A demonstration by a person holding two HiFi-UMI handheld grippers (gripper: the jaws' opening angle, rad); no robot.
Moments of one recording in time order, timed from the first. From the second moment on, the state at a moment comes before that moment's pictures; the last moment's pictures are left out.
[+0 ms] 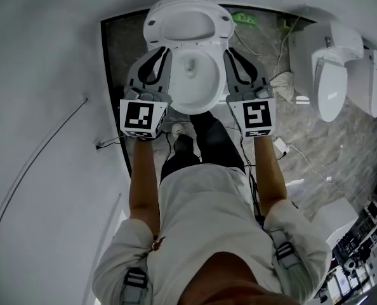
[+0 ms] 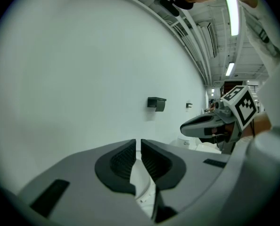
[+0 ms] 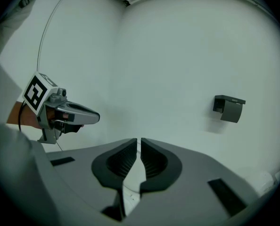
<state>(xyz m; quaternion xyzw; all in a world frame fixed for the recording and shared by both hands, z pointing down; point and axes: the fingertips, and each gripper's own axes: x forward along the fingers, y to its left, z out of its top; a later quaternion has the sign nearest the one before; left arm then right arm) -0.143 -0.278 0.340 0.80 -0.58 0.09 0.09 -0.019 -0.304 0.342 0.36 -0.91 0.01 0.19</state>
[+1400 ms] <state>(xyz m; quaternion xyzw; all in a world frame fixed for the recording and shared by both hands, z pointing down) -0.163 -0.426 0.473 0.82 -0.53 0.20 0.06 -0.071 -0.452 0.485 0.30 -0.92 -0.04 0.27</state>
